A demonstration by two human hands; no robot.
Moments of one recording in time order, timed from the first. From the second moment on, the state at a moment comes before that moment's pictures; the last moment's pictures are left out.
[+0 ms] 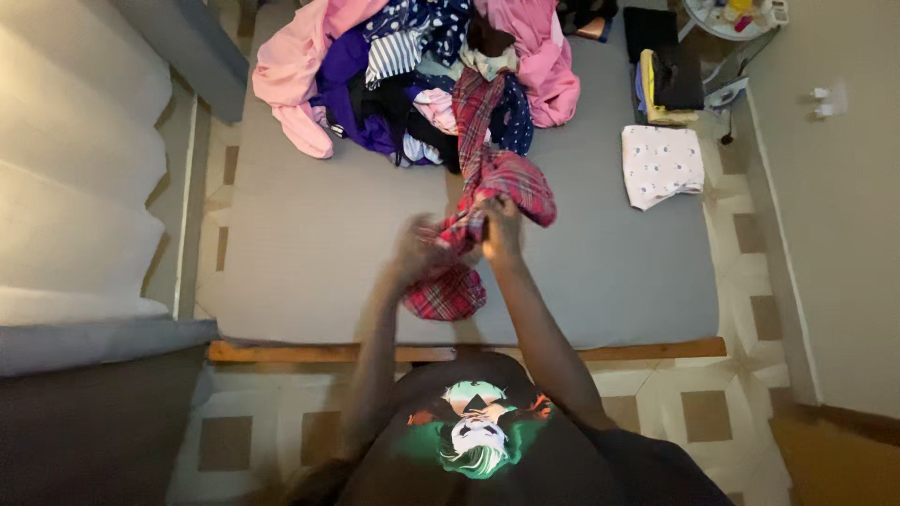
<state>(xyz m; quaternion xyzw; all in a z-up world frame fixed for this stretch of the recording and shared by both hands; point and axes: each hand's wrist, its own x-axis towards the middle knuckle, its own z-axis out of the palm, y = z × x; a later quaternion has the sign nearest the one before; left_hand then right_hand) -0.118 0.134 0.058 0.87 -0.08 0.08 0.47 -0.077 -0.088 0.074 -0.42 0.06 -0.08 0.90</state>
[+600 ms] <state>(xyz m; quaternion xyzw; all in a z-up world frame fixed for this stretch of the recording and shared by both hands) -0.122 0.088 0.096 0.46 -0.14 -0.01 0.87 -0.125 -0.080 0.153 -0.92 -0.08 -0.21 0.33</state>
